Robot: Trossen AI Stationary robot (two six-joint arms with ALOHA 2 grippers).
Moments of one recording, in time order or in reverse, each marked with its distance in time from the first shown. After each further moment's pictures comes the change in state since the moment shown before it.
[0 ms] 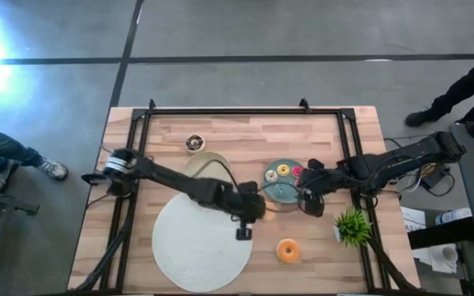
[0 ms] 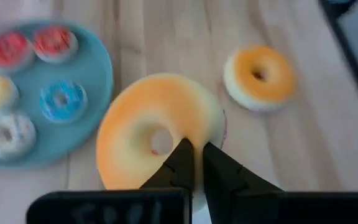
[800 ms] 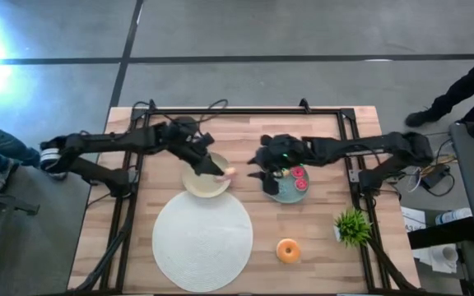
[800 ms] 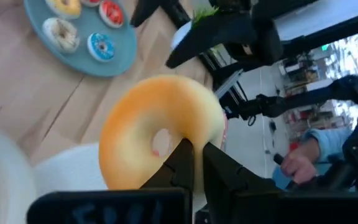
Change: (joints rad) left arm 0.483 -0.694 -0.566 0.158 0.659 -0.623; right arm -0.280 0.432 0.363 0.412 -0.183 -0.475
